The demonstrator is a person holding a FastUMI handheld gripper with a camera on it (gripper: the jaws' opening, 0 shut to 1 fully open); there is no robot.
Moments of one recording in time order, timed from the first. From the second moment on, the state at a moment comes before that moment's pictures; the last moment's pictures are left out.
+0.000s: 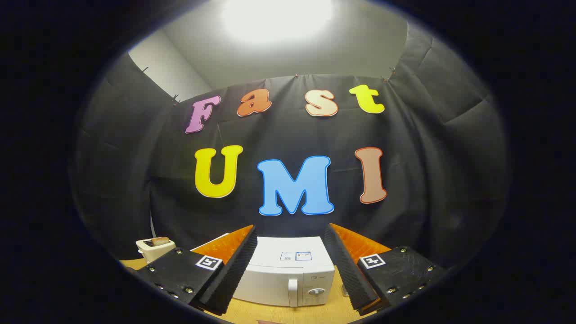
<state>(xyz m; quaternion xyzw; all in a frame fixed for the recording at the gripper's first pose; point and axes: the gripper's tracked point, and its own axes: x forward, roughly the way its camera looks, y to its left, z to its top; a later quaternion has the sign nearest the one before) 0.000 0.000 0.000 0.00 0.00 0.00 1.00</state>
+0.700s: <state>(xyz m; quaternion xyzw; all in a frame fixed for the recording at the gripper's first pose) 0.008 0.005 -0.012 -0.02 0.01 0.01 1.00</state>
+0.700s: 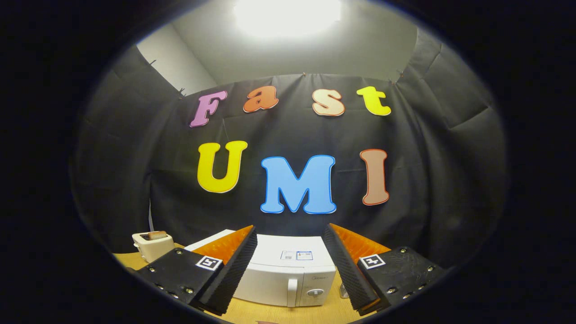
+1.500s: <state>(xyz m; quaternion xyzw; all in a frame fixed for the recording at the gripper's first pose) 0.049 0.009 -0.054 -0.01 0.03 0.01 1.00</state>
